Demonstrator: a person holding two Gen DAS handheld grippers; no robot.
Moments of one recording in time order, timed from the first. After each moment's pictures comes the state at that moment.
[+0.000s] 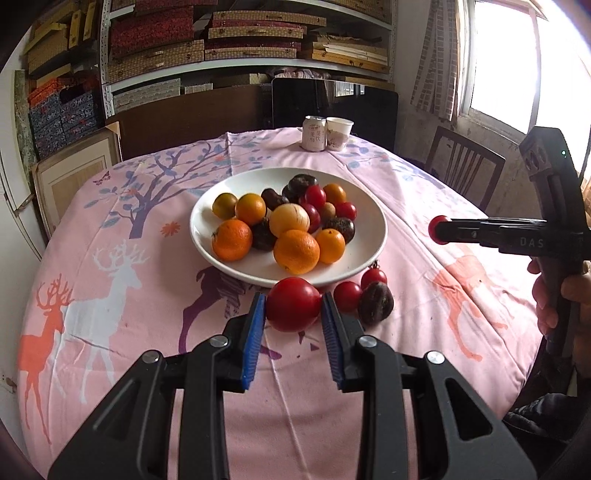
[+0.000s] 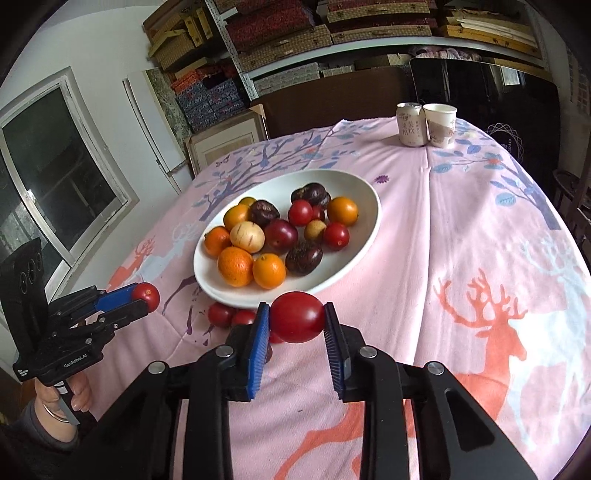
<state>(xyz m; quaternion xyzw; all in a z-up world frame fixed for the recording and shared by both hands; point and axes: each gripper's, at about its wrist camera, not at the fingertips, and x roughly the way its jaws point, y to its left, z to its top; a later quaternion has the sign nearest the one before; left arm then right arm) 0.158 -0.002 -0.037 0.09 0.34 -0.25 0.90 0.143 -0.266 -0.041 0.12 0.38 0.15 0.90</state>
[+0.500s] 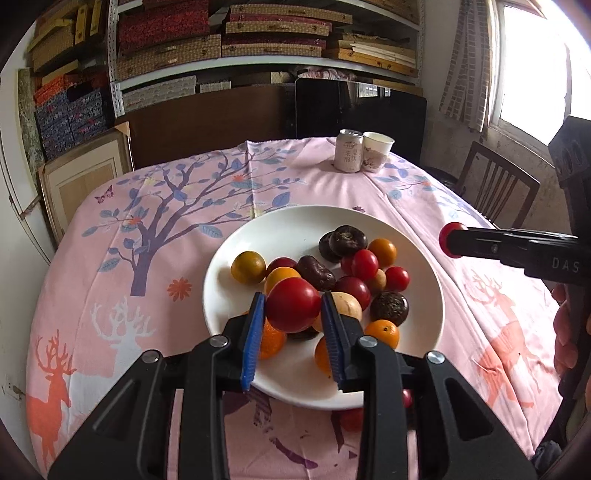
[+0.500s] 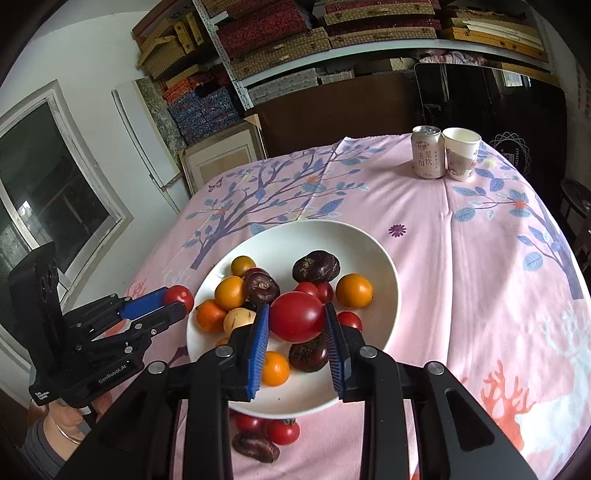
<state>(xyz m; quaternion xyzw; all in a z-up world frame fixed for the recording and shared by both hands) 0.274 -0.030 -0.027 0.08 0.37 -0.21 0.90 0.246 -0.255 -0.020 0.14 0.39 0.14 0.90</state>
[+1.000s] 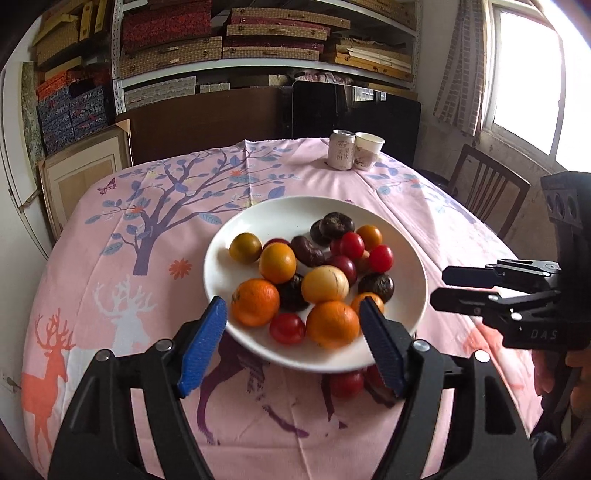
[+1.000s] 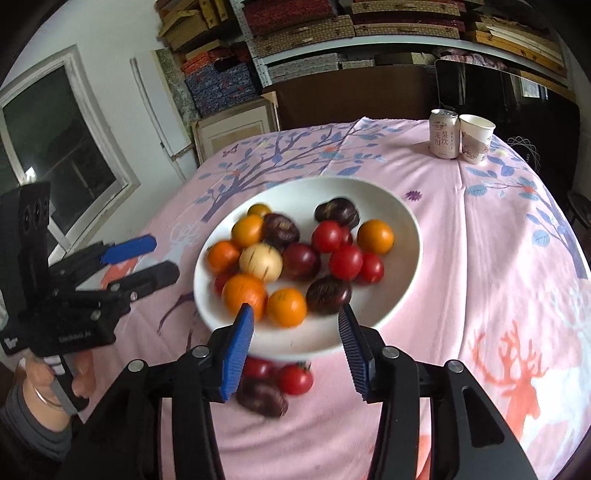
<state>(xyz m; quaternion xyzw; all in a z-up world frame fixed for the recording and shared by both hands) 0.224 -0.012 -0.028 0.08 0.35 -0.22 0.91 0.183 -0.223 -0.047 0.08 0.41 0.17 0.90</state>
